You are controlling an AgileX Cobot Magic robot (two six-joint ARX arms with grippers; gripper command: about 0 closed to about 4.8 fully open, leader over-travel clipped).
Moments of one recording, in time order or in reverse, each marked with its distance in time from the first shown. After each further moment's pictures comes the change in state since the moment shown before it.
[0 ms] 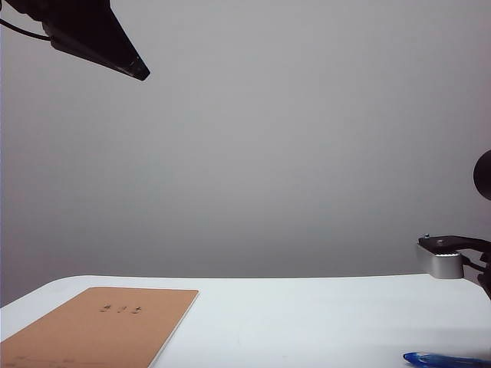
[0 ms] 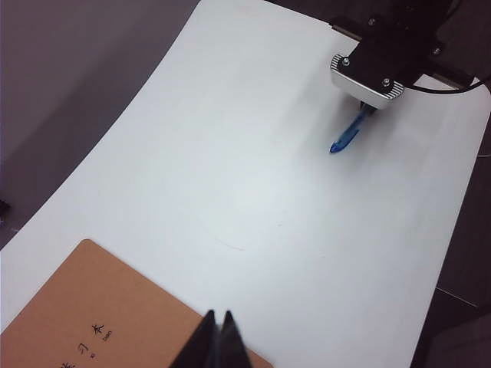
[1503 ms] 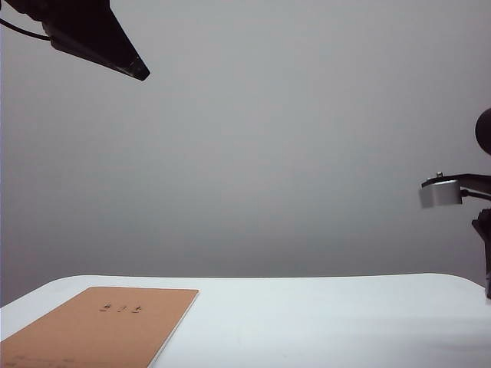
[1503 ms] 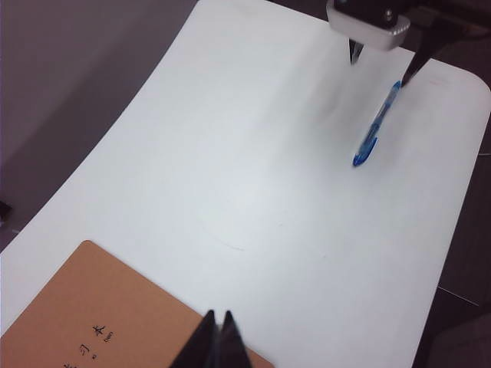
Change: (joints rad) left arm 0.000 0.000 0.000 0.000 0.000 0.008; right arm -0.037 -0.081 0.196 -0.348 -0.045 0.025
